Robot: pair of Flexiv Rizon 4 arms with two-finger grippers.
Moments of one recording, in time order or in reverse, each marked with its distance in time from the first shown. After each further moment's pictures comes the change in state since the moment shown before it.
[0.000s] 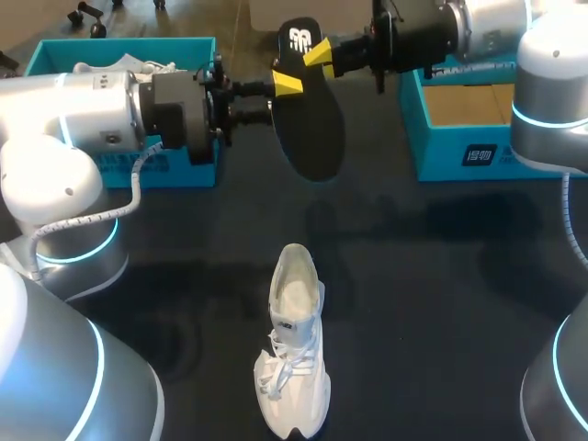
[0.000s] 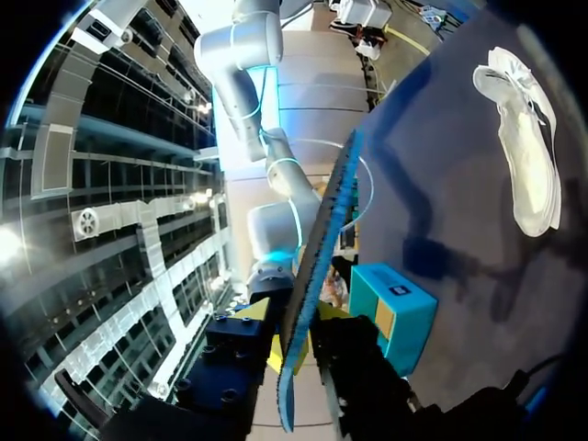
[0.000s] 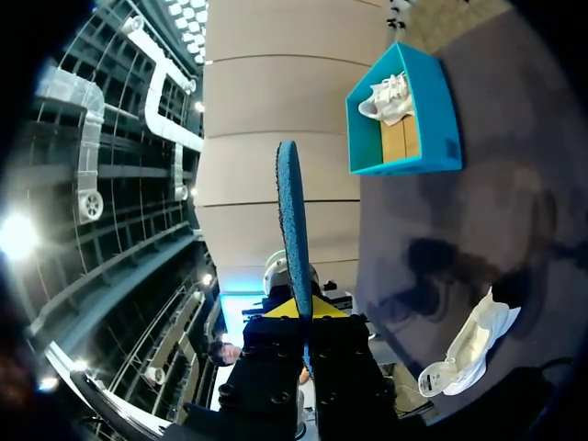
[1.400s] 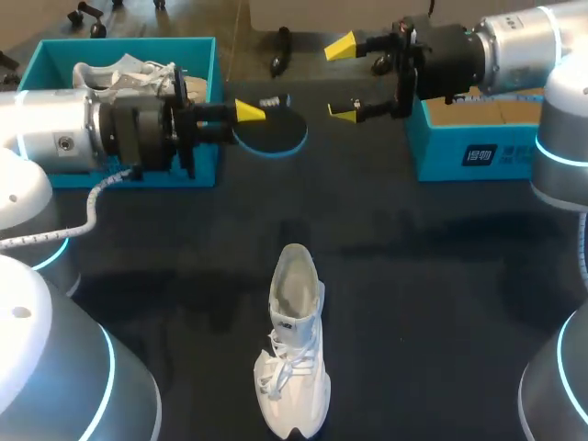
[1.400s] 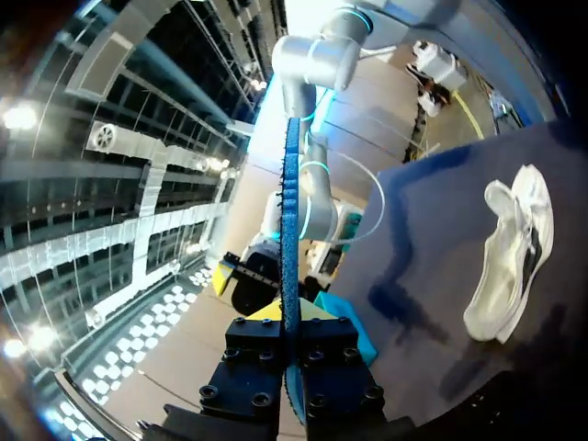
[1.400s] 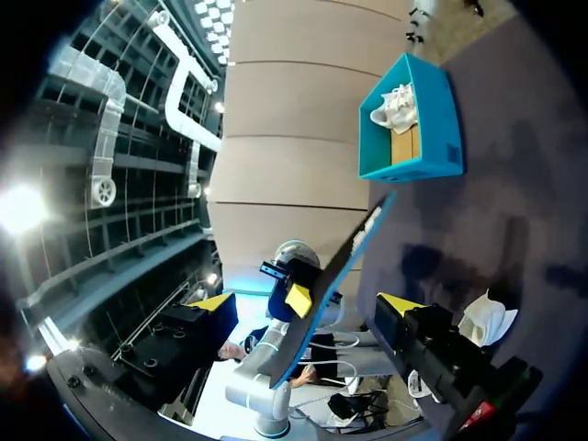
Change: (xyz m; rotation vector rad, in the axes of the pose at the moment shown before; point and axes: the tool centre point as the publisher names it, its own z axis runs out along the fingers) left arm 0.024 -0.027 -0.047 0.056 0.028 -0.480; right arm -0.015 -0.035 -0.021 -0.051 0.052 -0.087
